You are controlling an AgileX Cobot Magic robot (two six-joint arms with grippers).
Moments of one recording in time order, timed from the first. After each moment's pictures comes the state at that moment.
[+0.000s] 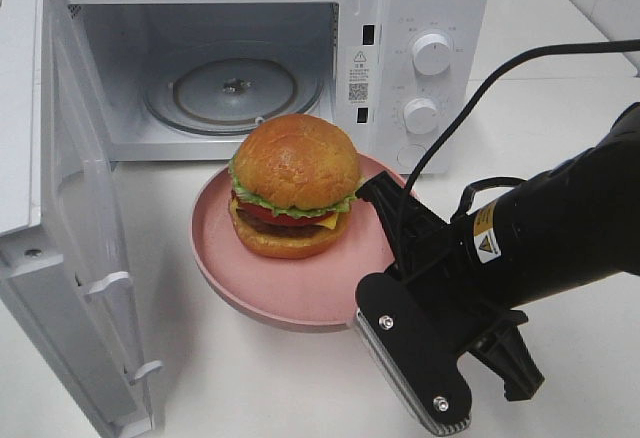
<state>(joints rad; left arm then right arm) 0.00 -0.01 -0.52 -0.02 1.08 -0.04 0.76 1.48 -0.64 0.04 0.23 -1.53</state>
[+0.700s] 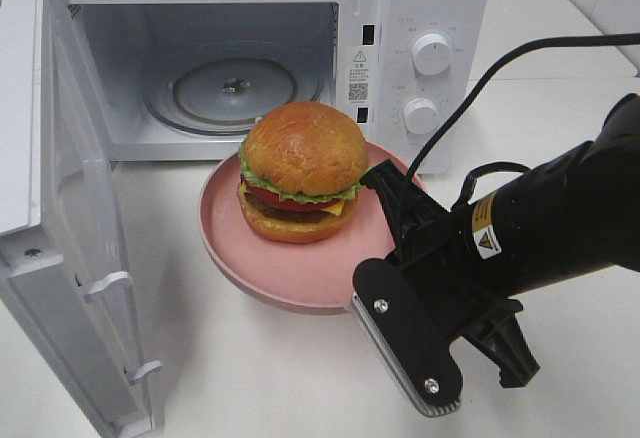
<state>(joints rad) 0.00 -0.01 -0.52 -0.02 1.08 -0.04 0.76 1.49 -0.65 -0.09 0.22 -1.38</state>
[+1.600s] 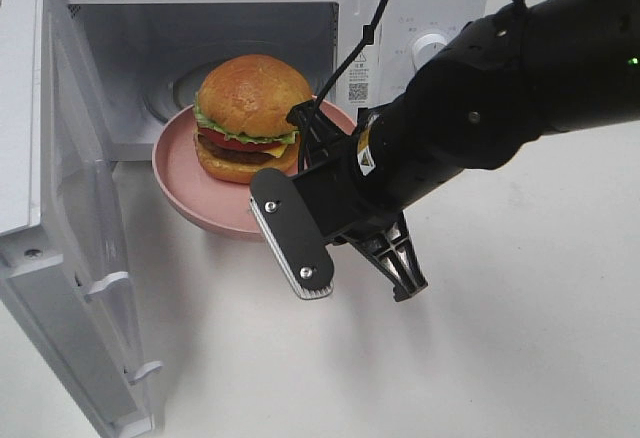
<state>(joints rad) 0.00 -0.01 -0.52 -0.02 1.08 -0.04 0.76 1.74 -0.98 -0.13 0.29 -1.30</state>
